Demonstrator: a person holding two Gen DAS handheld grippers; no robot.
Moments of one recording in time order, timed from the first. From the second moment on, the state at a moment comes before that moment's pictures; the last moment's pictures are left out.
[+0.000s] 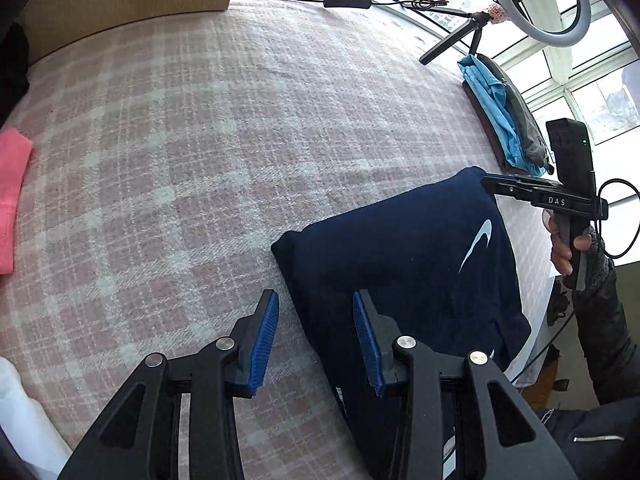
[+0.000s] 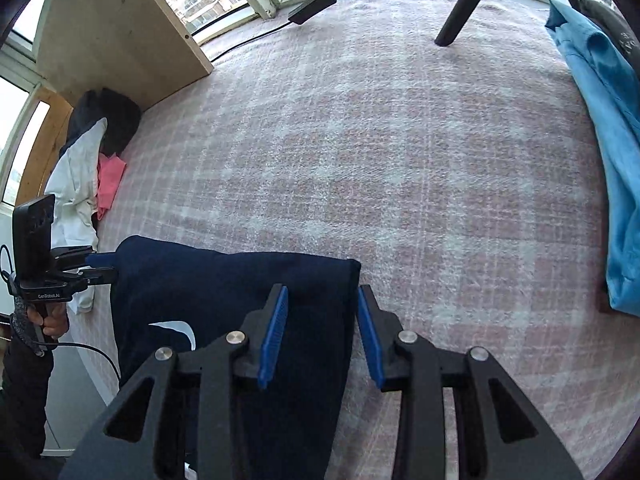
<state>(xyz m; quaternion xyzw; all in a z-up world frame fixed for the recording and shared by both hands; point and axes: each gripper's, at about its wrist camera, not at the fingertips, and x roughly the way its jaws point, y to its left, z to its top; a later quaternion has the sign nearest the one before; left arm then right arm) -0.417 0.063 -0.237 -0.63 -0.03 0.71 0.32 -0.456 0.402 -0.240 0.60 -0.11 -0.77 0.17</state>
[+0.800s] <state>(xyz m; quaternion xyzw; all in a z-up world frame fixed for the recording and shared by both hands) -0.416 0.061 -0.216 -0.51 0.19 0.72 0.42 -0.452 0.305 -0.189 0.60 0.00 -0.77 0.19</state>
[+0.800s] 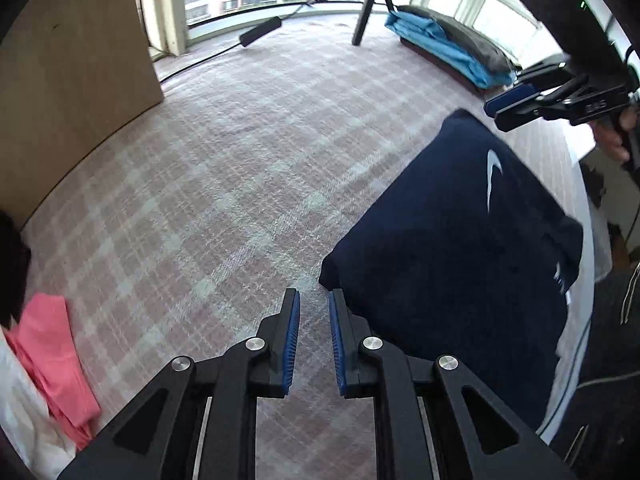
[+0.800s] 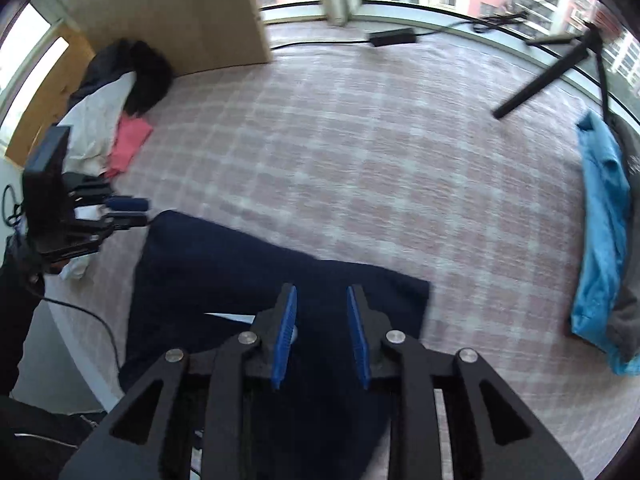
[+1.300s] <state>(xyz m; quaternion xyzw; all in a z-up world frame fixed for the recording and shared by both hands) -0.467 0.025 -0.214 -0.53 0.13 0.72 0.43 -0.423 0.112 -0.225 0.61 0.10 -0.76 0.21</state>
